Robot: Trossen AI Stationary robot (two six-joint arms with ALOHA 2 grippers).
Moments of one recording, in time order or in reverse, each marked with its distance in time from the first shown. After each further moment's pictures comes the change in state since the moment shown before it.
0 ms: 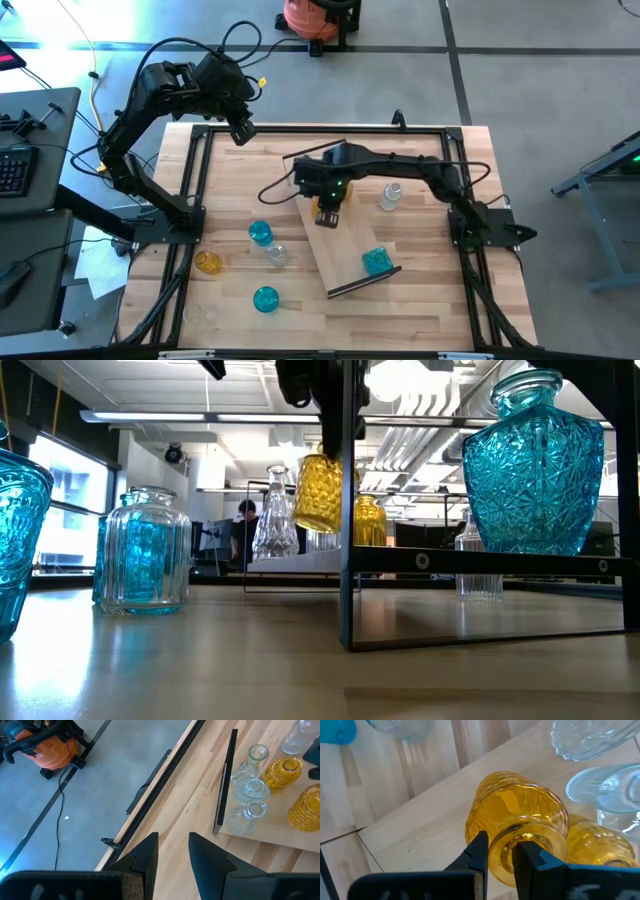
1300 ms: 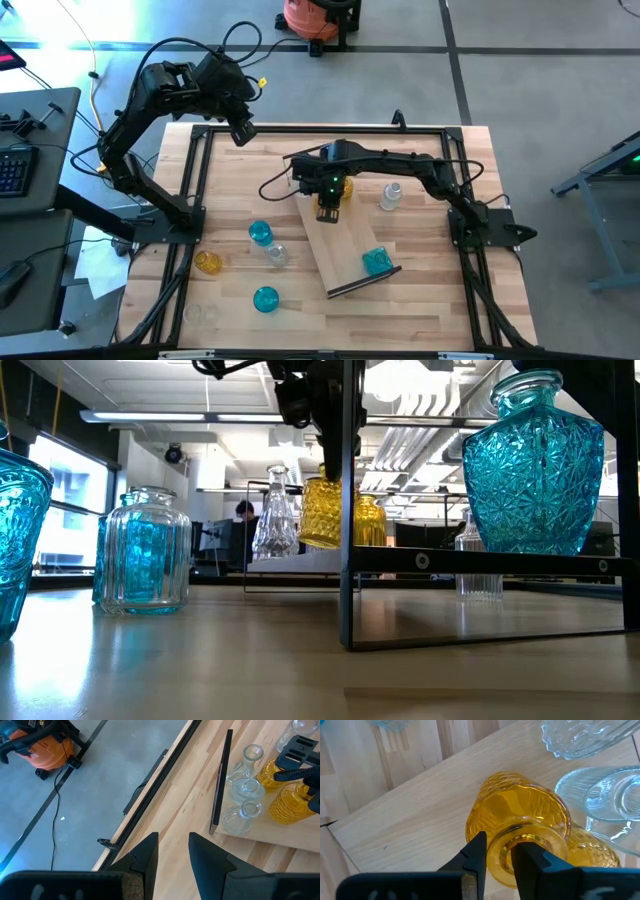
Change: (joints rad) left arm 0.000 0.000 0.000 0.000 0.019 -0.001; right arm -0.042 0.042 -0.004 -0.011 0.001 -0.094
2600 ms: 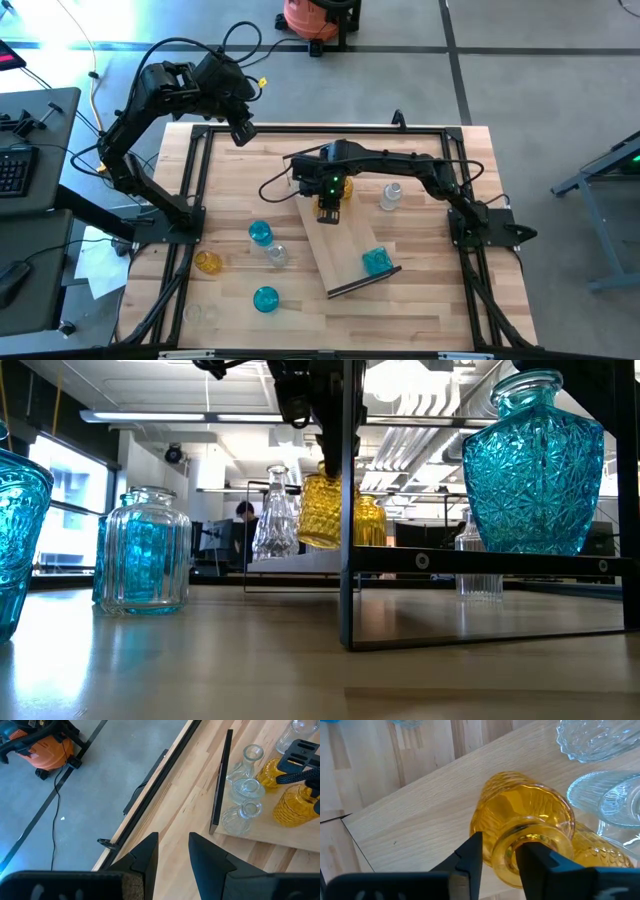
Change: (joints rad) left arm 0.000 0.000 0.000 0.000 0.000 0.000; right arm 0.001 -0.002 0.000 0.000 -0.046 -0.030
